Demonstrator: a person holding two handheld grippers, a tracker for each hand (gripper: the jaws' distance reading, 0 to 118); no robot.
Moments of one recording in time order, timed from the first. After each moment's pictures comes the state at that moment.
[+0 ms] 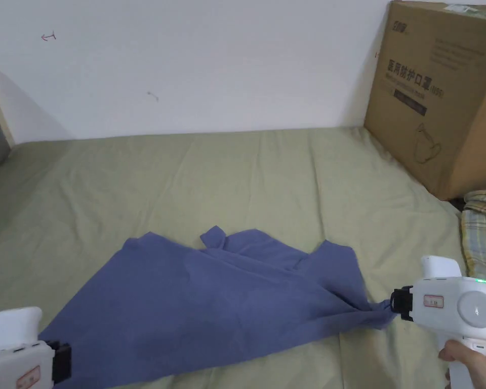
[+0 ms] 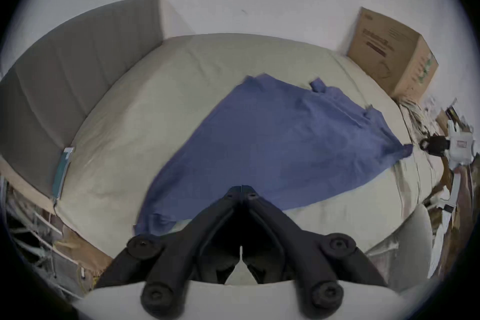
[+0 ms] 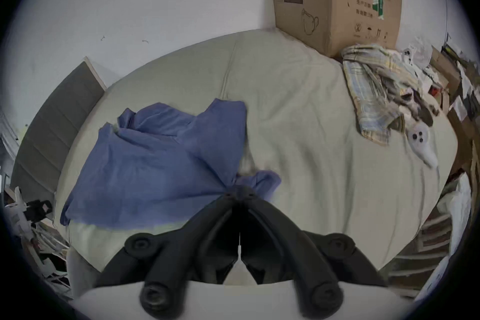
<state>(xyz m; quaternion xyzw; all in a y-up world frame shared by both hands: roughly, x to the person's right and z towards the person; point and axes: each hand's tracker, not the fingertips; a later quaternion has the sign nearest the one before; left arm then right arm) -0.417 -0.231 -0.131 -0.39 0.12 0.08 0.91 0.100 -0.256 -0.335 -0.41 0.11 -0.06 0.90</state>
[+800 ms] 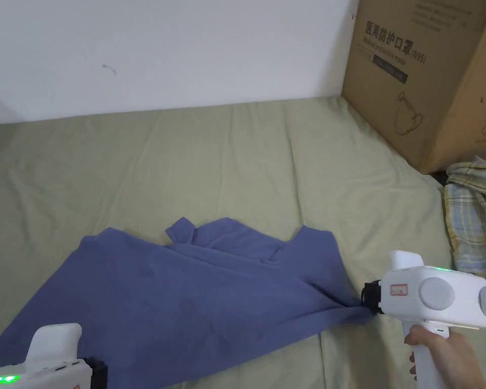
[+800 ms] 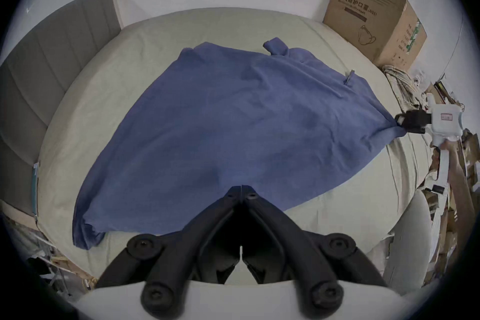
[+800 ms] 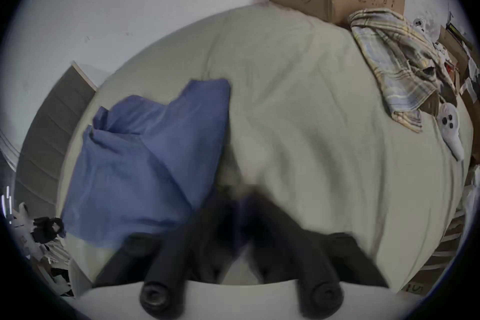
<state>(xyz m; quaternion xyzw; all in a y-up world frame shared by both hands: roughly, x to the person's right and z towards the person) -0.362 -0.272 -0.208 -0.46 0.06 0.07 0.88 0.094 -0.324 -0.412 -0.48 0.08 -0.07 0.87</state>
